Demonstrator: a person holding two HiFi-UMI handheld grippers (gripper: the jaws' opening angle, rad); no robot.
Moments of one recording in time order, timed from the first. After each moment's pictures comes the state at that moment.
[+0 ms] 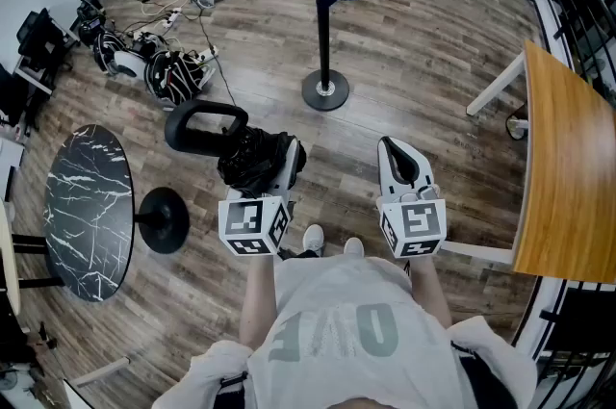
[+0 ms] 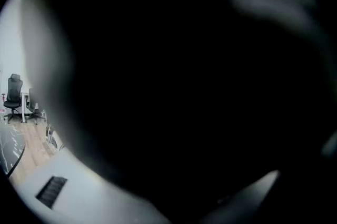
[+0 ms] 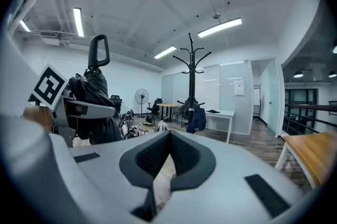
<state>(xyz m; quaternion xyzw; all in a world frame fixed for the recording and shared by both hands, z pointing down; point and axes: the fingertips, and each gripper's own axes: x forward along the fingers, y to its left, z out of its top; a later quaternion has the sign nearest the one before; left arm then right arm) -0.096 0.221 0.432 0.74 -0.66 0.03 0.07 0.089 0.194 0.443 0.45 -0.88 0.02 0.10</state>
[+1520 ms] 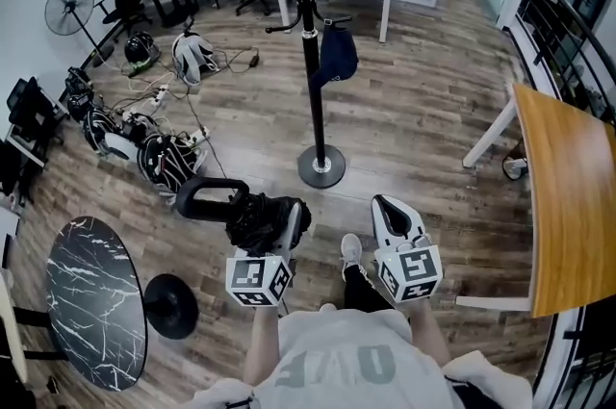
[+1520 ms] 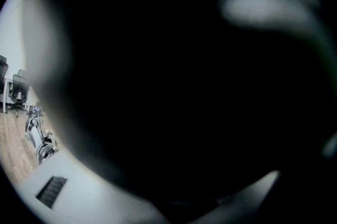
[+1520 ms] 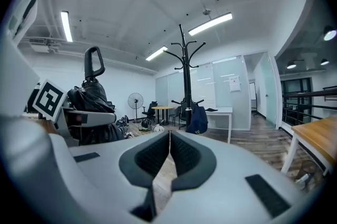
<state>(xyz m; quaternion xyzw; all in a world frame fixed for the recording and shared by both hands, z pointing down) -0.145 0.104 0.452 0.79 -0.61 -0.01 0.08 0.039 0.089 0.461 0.48 -0.87 0.05 0.06</state>
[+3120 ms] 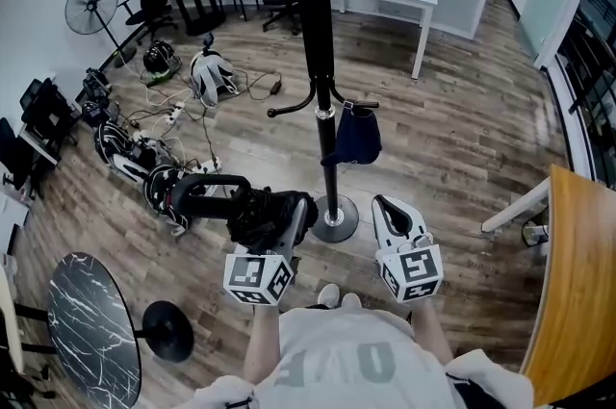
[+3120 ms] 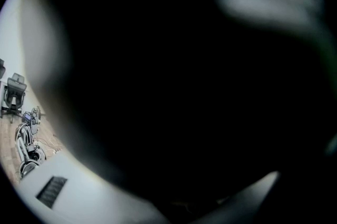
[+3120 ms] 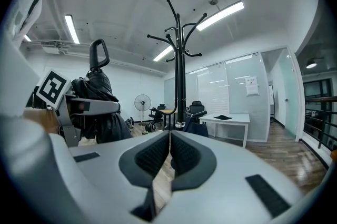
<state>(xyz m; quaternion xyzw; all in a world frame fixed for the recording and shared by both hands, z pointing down) -0.162 -0.187 0.398 0.77 -0.64 -0.03 0.04 0.004 -0.220 0.434 0.41 -0.91 0.02 0.06</state>
